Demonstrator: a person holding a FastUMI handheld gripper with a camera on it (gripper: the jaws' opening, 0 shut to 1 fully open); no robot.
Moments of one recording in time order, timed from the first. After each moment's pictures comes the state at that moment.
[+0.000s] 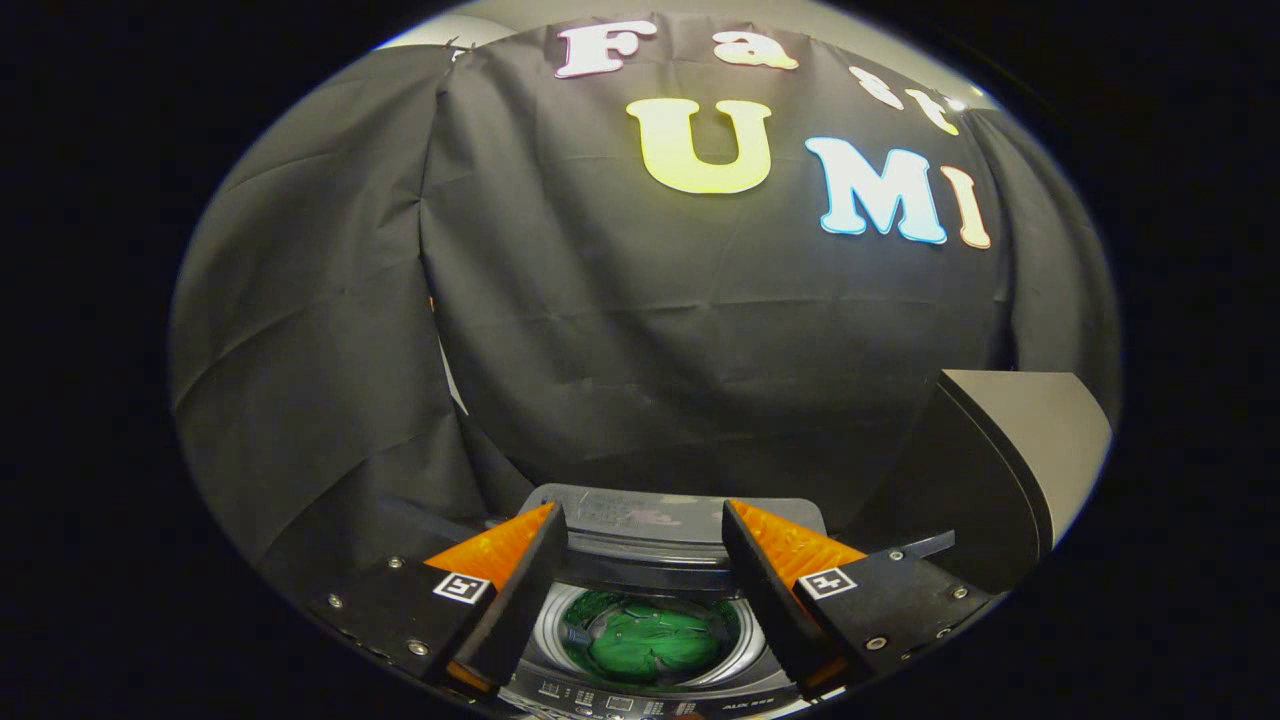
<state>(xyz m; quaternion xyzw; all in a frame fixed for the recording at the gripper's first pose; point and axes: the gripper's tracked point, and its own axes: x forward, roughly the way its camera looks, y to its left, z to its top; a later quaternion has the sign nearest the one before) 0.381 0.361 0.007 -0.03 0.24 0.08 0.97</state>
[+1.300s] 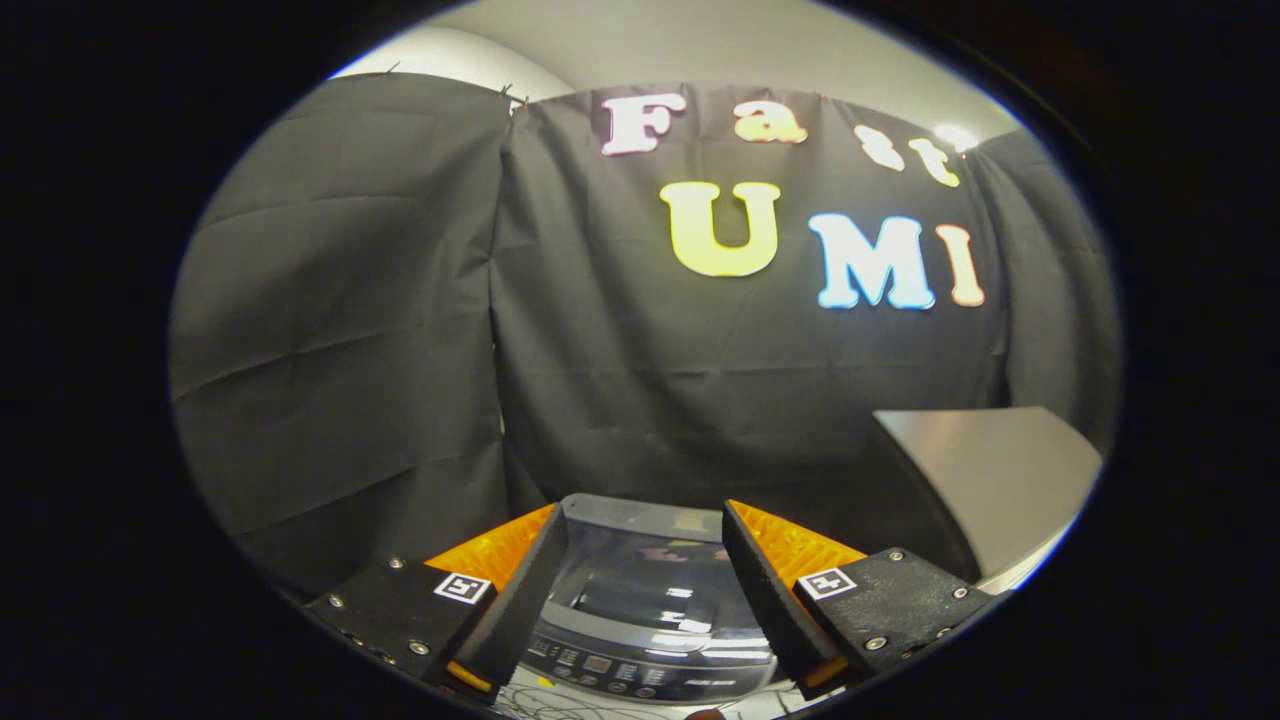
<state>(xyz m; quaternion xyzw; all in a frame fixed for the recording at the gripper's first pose) 0.259 0.300 0.088 -0.04 0.11 0.13 0.99</state>
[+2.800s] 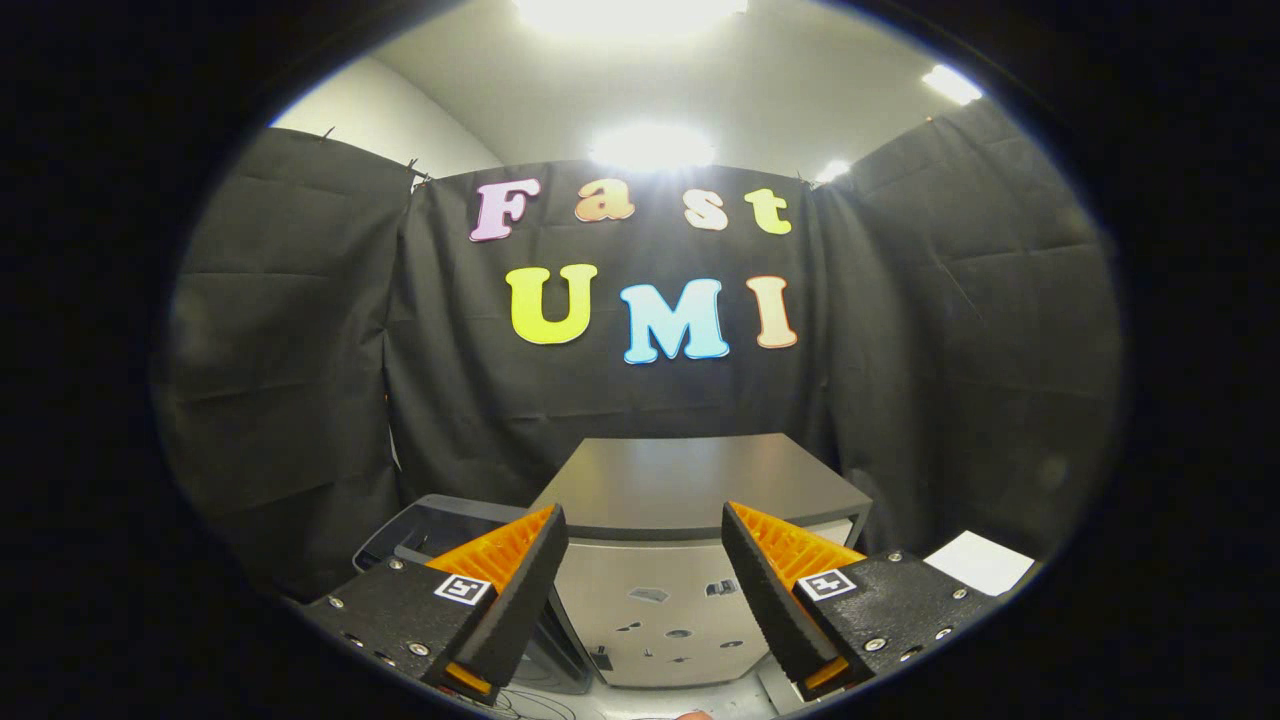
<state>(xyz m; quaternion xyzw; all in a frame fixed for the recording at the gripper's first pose) 0.077 -0.037 0.139 -0.02 0.04 0.00 1.00</state>
